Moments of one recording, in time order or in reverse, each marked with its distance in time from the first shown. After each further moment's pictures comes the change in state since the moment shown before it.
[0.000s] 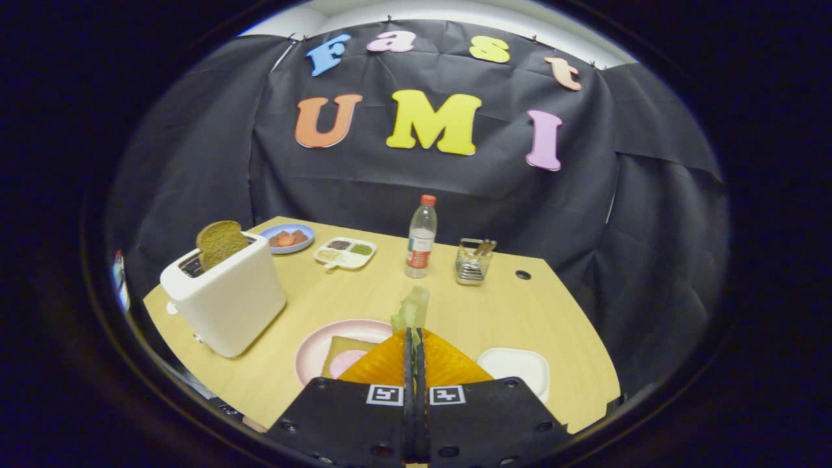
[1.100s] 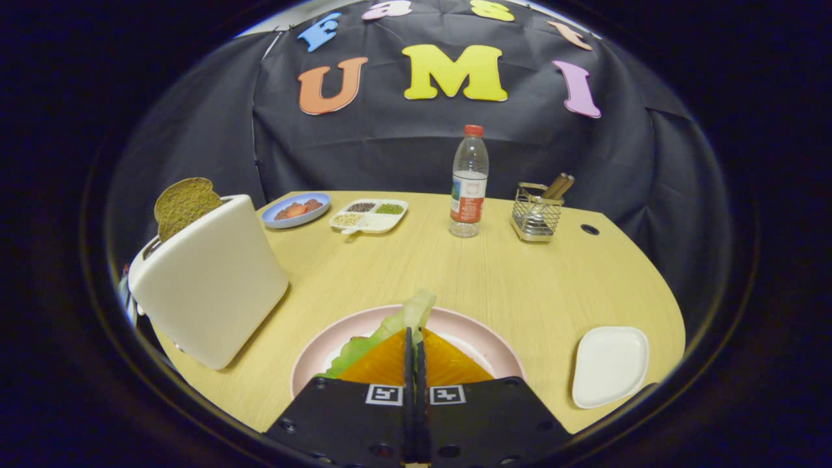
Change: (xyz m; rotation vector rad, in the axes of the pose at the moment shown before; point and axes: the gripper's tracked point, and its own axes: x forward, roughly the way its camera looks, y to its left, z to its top) arm 0.126 0.033 -0.061 0.099 0.147 0.118
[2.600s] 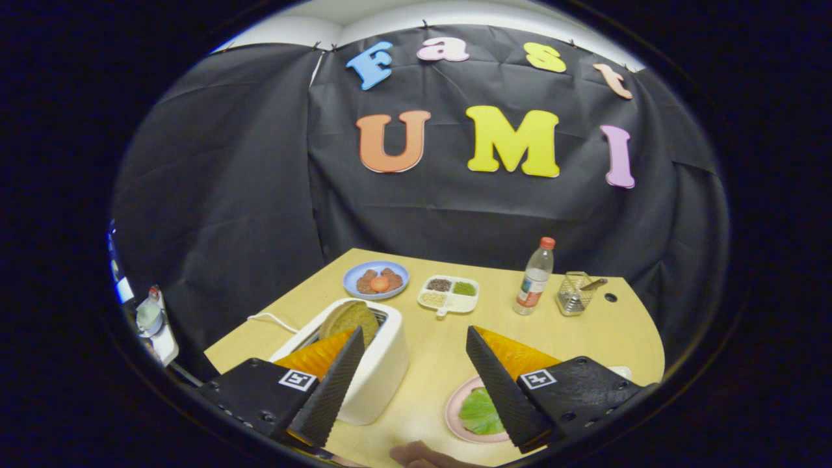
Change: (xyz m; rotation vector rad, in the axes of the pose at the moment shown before) arm -0.115 0.187 0.135 -0.084 -0.174 0.114
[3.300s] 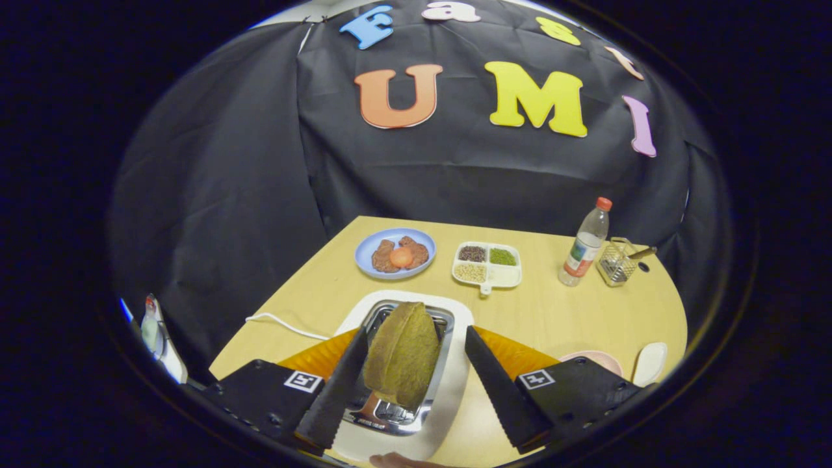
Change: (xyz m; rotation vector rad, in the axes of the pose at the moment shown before) arm 0.095 0.055 -0.035 0.062 0.189 -0.030
